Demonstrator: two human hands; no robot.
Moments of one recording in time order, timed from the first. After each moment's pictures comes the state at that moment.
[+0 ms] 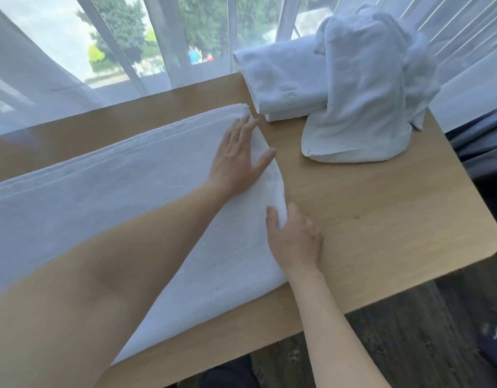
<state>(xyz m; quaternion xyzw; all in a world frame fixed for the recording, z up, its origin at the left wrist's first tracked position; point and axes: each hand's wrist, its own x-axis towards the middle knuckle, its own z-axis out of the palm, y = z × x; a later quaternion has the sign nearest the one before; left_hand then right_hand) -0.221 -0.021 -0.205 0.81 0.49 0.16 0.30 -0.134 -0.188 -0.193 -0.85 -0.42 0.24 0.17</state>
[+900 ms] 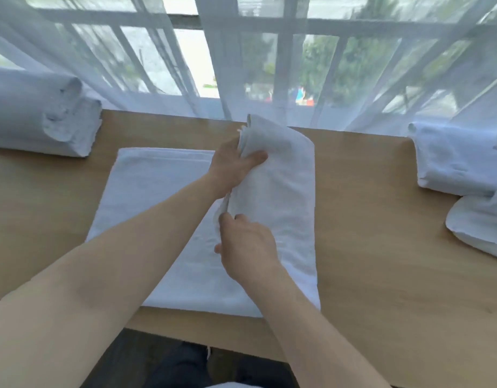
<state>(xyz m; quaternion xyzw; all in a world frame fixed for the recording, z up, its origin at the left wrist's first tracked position) -0.521 -0.041 -0.089 0.48 0.67 0.36 0.45 -0.423 -0.159 -0.073 -0.52 -0.82 0.26 -0.02</state>
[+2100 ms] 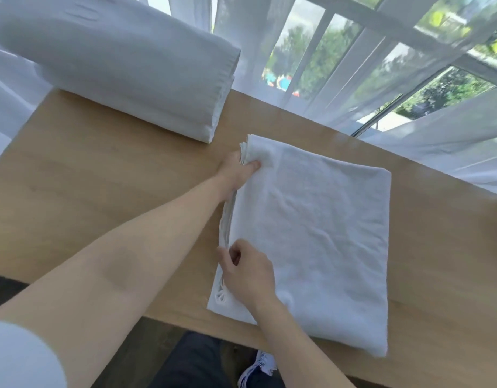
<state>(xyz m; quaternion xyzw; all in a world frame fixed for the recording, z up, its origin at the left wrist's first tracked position) -0.884 -0.064 -0.194 0.29 0.62 0.40 0.60 -0.758 -0.225 -0.155 -0.63 -0.66 0.41 0.02</state>
